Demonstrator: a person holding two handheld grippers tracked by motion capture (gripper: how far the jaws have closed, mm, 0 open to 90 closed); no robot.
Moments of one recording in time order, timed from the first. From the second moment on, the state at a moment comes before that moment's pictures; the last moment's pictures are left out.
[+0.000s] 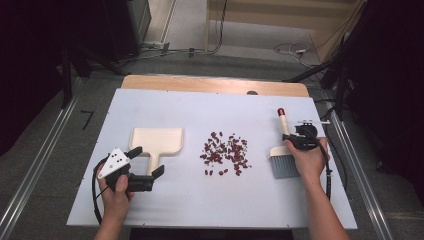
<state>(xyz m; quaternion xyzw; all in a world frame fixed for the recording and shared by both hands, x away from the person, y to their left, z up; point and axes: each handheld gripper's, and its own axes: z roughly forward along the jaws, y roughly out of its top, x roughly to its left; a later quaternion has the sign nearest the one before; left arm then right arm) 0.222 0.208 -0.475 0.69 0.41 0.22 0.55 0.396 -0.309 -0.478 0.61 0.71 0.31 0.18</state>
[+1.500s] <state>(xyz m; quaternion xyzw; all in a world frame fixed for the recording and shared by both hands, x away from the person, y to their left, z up) 0.247 0.120 -0.425 0.70 0.36 0.15 0.60 0.303 -0.201 -0.401 0.38 0.67 0.59 0.22</state>
